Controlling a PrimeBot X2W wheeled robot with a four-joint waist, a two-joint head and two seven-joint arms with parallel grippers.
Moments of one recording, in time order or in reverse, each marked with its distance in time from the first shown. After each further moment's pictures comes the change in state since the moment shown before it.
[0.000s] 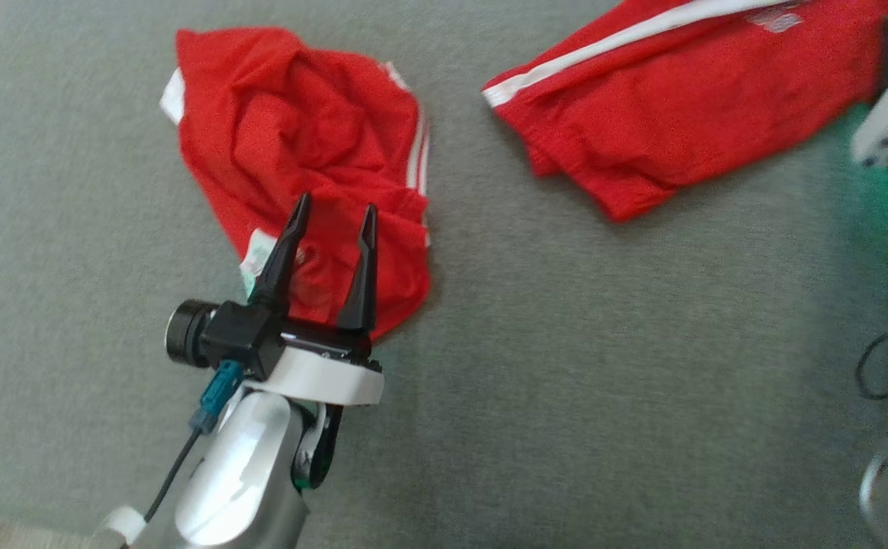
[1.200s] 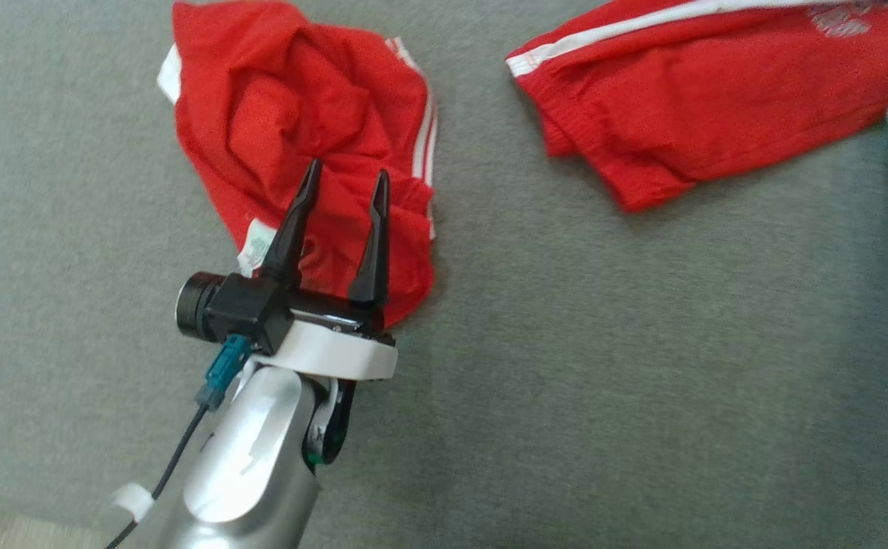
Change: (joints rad) left arm -0.067 -0.013 -0.029 0.001 -0.043 0.020 0.000; right arm -0.277 -0.148 -0.016 0.495 -0.083 0.000 -0.086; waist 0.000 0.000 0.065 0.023
